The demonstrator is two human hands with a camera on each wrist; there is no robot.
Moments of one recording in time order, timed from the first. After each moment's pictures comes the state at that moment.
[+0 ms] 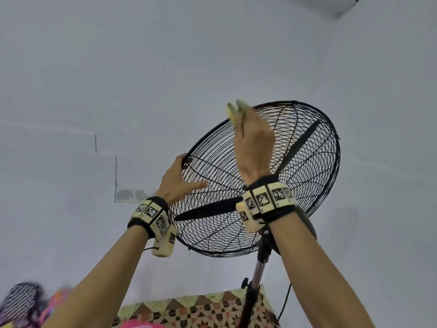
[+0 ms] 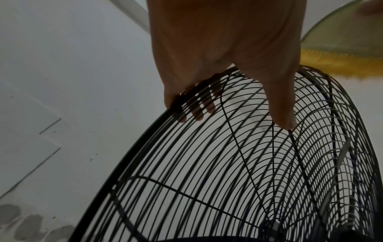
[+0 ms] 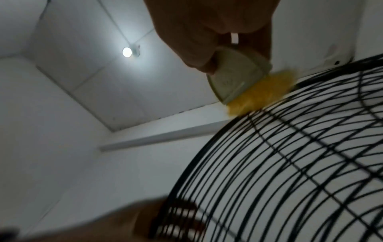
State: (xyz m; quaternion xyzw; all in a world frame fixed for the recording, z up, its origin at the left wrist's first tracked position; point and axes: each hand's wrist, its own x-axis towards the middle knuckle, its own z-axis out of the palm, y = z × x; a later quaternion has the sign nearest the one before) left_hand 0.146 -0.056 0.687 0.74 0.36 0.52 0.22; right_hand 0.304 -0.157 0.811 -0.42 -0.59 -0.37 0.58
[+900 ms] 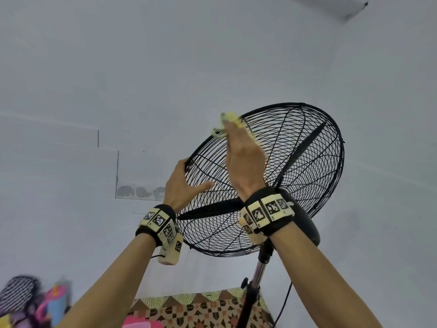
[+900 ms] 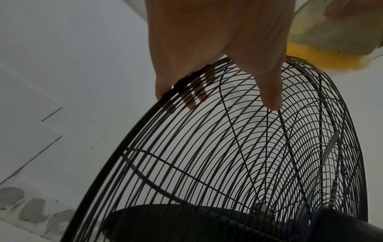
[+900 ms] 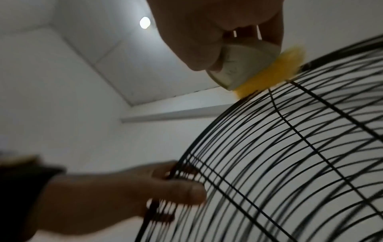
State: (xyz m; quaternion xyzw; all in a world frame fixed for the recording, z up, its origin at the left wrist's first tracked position) left_hand 0.154 -0.055 0.662 0.69 0.37 0.58 0.23; right_hand 0.290 -0.147 0.778 -0.42 -0.65 -0.44 0.46
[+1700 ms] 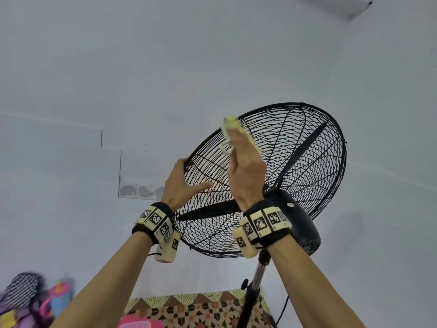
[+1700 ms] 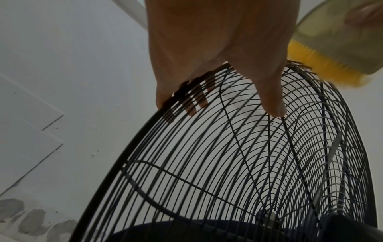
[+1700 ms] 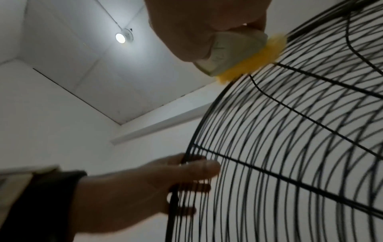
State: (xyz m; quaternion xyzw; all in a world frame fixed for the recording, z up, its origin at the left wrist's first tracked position) left_hand 0.150 -0.055 0.667 0.70 0.37 0.57 0.24; right_hand 0.306 -0.144 0.748 -0.39 -0.67 -0.35 0.53
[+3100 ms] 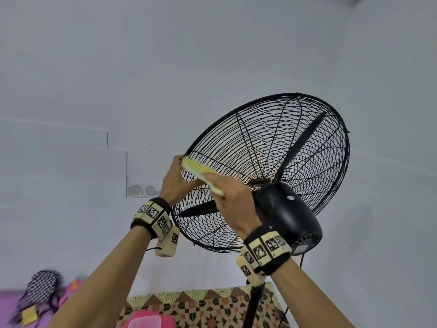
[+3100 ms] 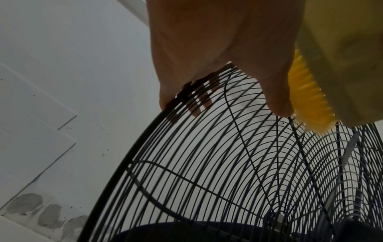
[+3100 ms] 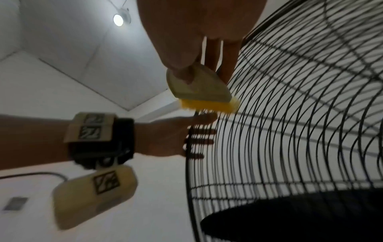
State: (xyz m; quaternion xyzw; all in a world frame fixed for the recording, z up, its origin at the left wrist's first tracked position) left_hand 0.150 -0.051 0.665 0.71 0.37 0.55 0.24; right_hand 0.316 -0.167 0.680 -0.33 -0.76 -0.27 0.49
